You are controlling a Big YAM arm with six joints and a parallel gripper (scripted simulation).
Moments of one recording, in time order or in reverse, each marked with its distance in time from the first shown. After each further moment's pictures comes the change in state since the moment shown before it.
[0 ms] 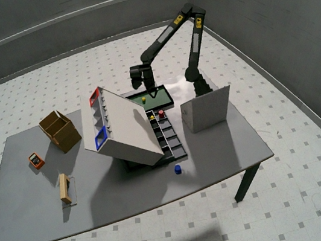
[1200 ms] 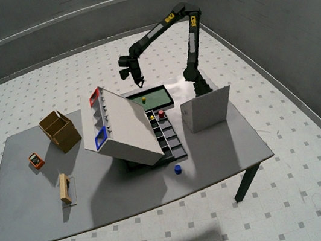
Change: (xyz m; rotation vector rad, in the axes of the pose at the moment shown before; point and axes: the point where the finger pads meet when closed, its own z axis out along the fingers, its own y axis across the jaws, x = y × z) arm -0.054 -0.138 0.001 -0.007 -0.008 -0.048
